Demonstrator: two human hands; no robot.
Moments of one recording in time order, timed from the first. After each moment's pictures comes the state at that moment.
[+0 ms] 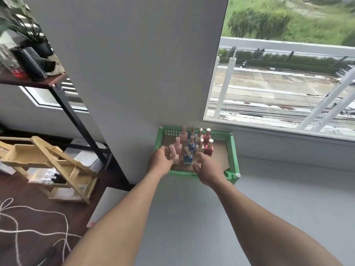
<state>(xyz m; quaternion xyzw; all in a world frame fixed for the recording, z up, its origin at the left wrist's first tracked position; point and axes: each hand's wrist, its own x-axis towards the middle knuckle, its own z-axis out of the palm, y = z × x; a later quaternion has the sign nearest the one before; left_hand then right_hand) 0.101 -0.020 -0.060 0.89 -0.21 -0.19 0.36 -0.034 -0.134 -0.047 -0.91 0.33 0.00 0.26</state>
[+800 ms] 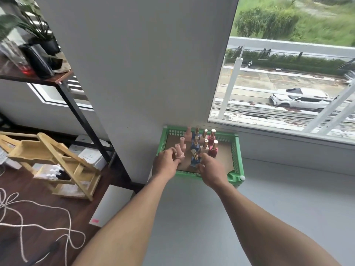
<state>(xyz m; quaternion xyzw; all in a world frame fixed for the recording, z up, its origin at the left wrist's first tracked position) 0.089 -0.019 -0.059 0.91 -0.26 -0.13 0.30 -0.032 -0.132 -0.051 -0.90 0.35 -0.03 0.26</state>
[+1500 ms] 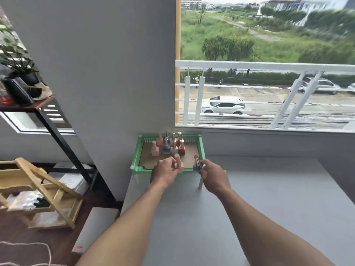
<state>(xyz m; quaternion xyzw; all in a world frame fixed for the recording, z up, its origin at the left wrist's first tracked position) -0.019 -0.026 -0.017 0.88 -0.36 -0.13 0.29 -0.166 -0.128 -0.001 -0.86 0.43 -0.09 0.27</state>
